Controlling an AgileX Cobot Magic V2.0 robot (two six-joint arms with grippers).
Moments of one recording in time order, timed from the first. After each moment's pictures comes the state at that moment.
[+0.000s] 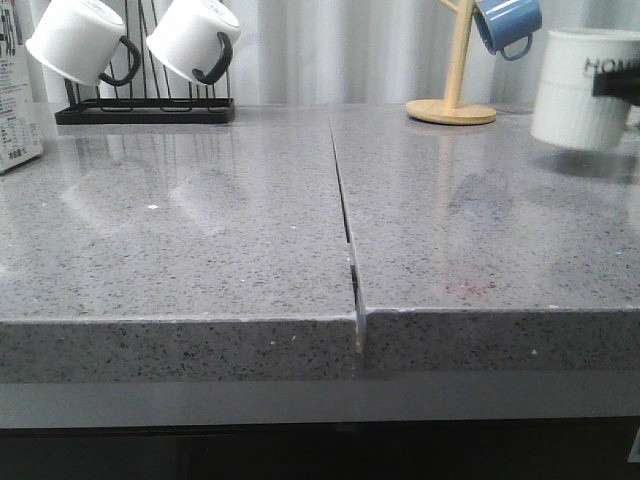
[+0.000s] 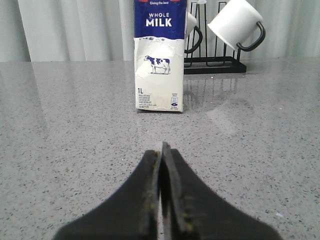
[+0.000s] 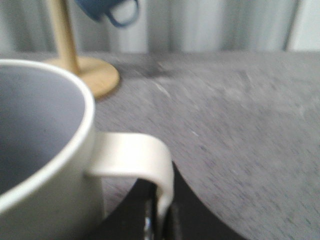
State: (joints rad) left arm -0.01 -0.01 0.00 -0.01 0.10 -0.01; right arm -0.07 1.71 -0.81 -0.07 -0.71 0.09
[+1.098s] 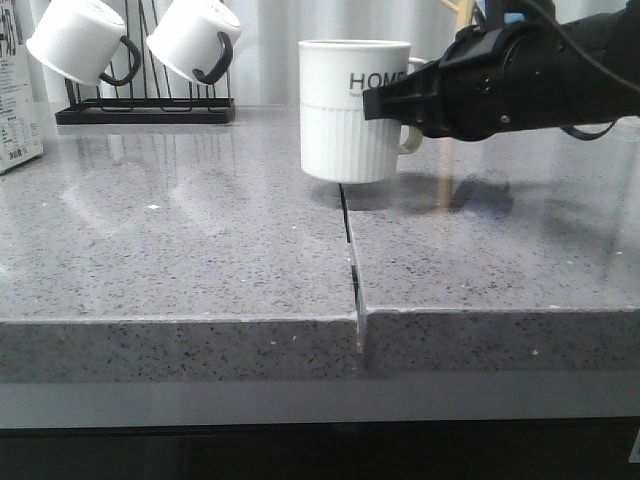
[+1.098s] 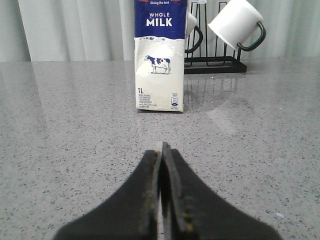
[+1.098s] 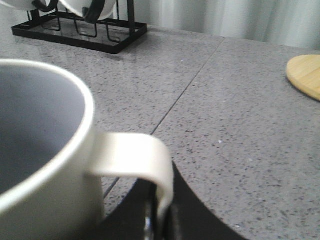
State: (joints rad) left arm -0.01 -0.01 0.00 -0.01 0.10 -0.01; right arm 0.41 1.71 -0.82 -0.07 -0.65 0.08
